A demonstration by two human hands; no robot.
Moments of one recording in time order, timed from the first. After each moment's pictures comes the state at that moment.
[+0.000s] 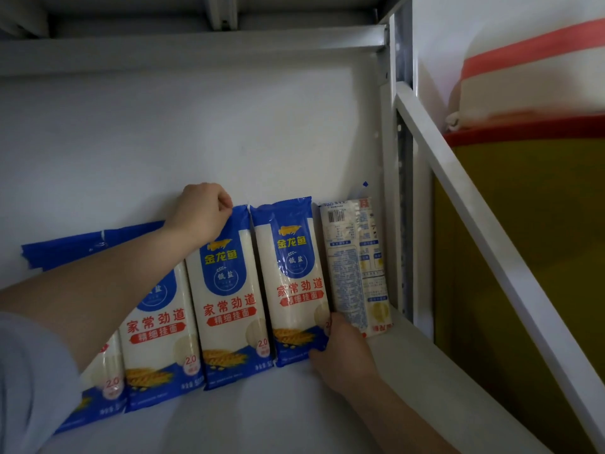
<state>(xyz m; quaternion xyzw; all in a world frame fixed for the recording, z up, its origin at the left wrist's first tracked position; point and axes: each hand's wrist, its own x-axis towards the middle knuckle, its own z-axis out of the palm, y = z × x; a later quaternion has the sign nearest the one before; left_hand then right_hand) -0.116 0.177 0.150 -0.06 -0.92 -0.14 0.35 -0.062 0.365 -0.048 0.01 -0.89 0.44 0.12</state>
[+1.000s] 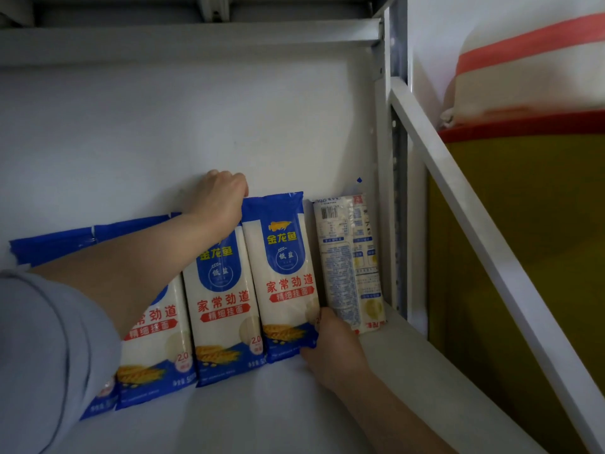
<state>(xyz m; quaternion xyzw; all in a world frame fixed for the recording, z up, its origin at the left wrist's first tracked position) -0.135 0.202 0.149 -0.12 -0.91 0.06 0.39 -0.065 0.364 -0.046 0.03 -0.91 0.41 0.11</state>
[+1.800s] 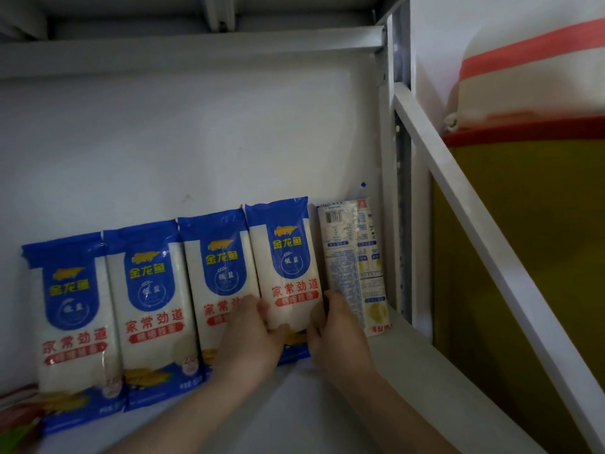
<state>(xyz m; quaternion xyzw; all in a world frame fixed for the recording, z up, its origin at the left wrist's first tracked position) -0.040 0.233 0.005 -0.01 -0.92 -0.31 0.24 -0.058 0.361 -0.029 0.04 -0.86 0.47 0.22</state>
